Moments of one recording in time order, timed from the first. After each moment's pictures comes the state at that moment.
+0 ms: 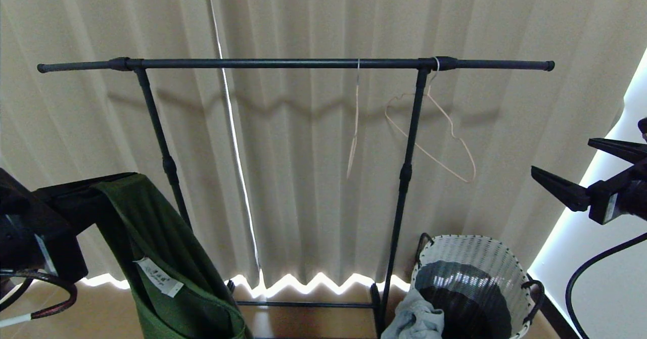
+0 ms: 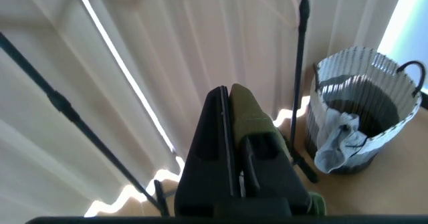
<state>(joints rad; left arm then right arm) -0.45 1.01 -0.66 -0.19 0.05 0.18 -0.02 1.26 -0.54 -0.61 0.19 -0.33</state>
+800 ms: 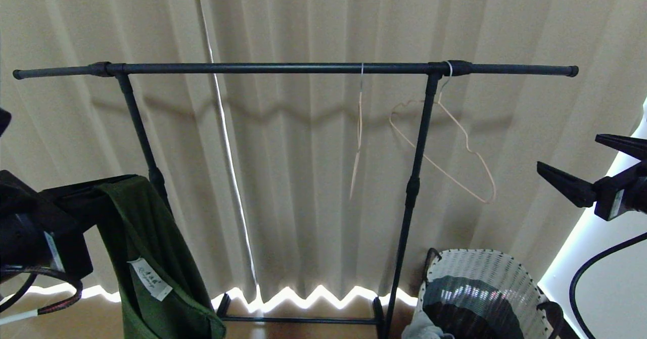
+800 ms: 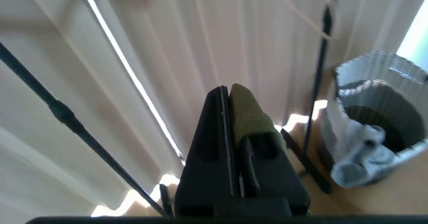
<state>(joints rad) -0.42 1.02 -0.66 -0.19 0.05 0.18 -0.03 1.26 -0.55 -0.61 0.19 -0.33</state>
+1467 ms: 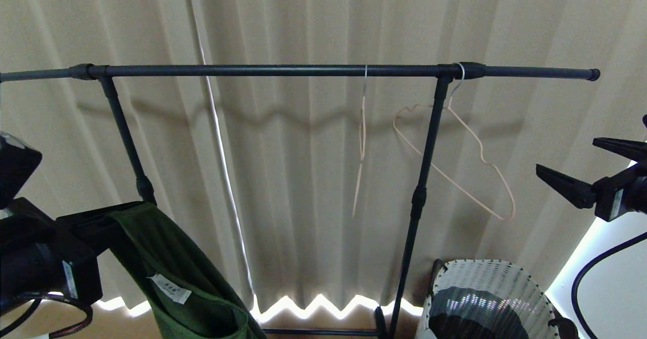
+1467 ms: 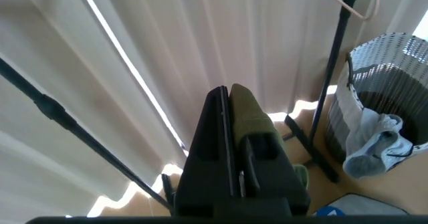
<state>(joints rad) -0.42 1.02 -0.58 -0.19 0.04 0.18 -0.04 1.27 -0.60 -0.51 0.20 -0.32</state>
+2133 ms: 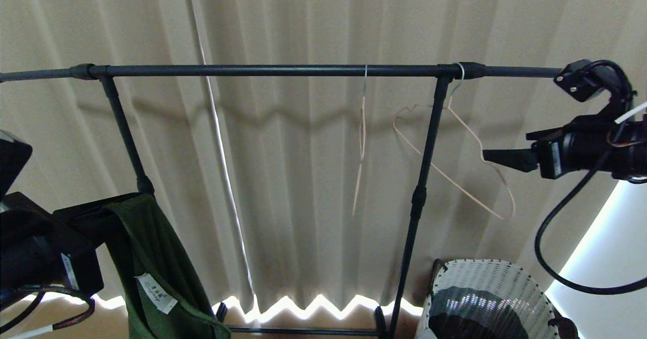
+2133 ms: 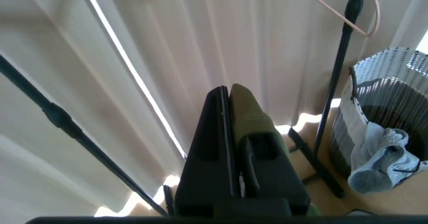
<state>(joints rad) -0.41 1.02 -0.55 -0.27 0.05 0.18 0.10 1.52 -1.12 0.06 0.18 -0.19</state>
